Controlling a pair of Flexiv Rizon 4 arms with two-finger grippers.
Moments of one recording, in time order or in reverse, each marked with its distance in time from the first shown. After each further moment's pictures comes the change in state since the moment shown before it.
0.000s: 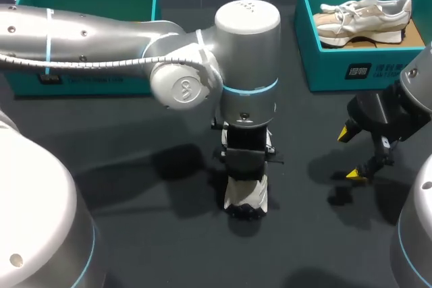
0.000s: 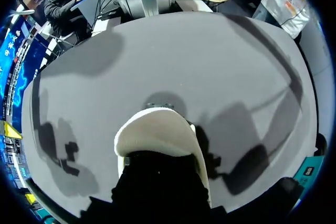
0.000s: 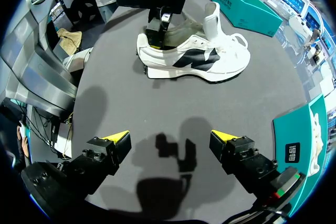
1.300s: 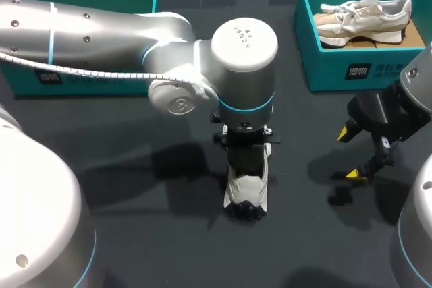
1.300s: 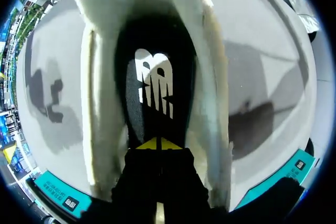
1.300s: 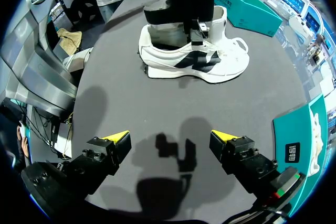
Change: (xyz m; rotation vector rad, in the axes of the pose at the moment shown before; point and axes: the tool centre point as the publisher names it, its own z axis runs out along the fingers) left arm 0.007 0.083 -0.013 -0.349 -0.005 -0.077; right arm 0.000 0.000 0.000 0.000 0.000 0.000
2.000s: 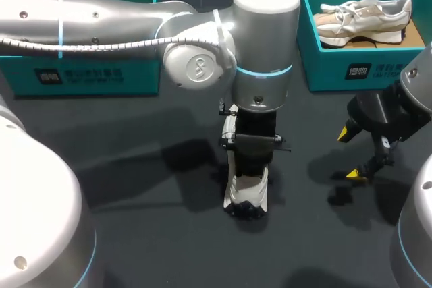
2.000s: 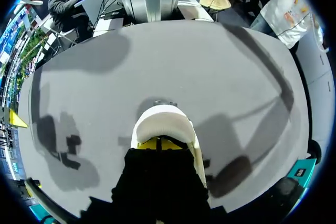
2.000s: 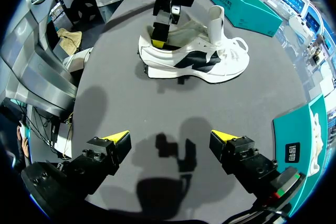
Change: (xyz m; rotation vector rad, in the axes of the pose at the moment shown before) left arm -0.006 -0.073 -0.047 0.387 0.072 0.044; right arm 0.000 0.000 0.000 0.000 0.000 0.000
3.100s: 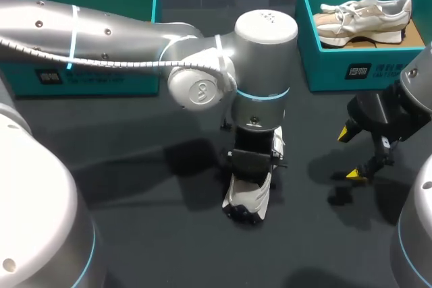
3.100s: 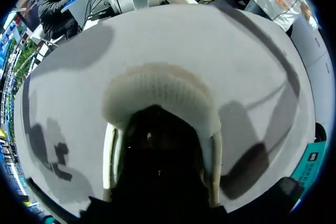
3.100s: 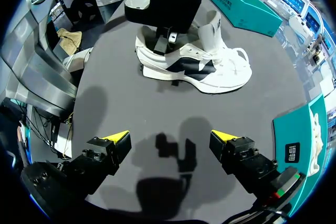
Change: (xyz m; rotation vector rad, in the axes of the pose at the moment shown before) left arm -0.003 0.029 0.047 -0.084 0.009 0.096; right arm 0.000 0.000 0.000 0.000 0.000 0.000
